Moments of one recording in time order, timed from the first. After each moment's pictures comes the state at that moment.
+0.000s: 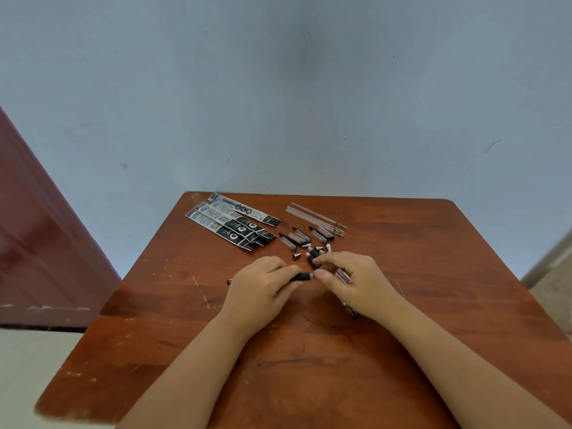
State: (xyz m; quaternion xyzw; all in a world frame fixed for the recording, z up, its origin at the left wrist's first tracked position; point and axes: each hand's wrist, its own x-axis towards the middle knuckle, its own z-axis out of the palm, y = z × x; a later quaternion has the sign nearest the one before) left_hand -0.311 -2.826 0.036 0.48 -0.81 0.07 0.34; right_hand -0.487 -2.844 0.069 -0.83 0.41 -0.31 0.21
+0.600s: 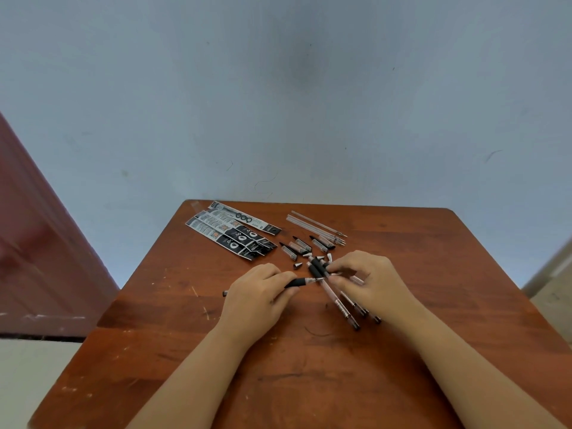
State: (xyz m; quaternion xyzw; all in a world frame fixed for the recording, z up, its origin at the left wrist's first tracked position) left_hand -0.309 -2.826 0.037 0.52 -0.78 0.05 0.34; right_hand -0.501 -2.855 0.070 -0.82 0.43 -0.33 0.19
